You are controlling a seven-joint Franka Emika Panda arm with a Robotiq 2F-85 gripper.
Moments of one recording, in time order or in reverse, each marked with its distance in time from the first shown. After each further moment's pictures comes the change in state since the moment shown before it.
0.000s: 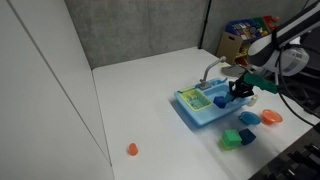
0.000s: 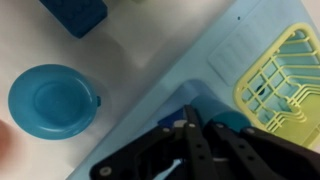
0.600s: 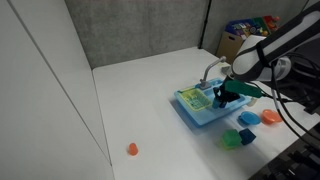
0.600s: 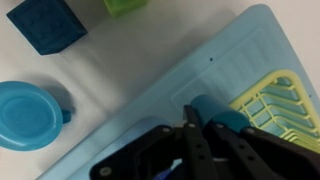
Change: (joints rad) arm 0.228 0.036 -0.065 0.030 -0.240 0.034 0.276
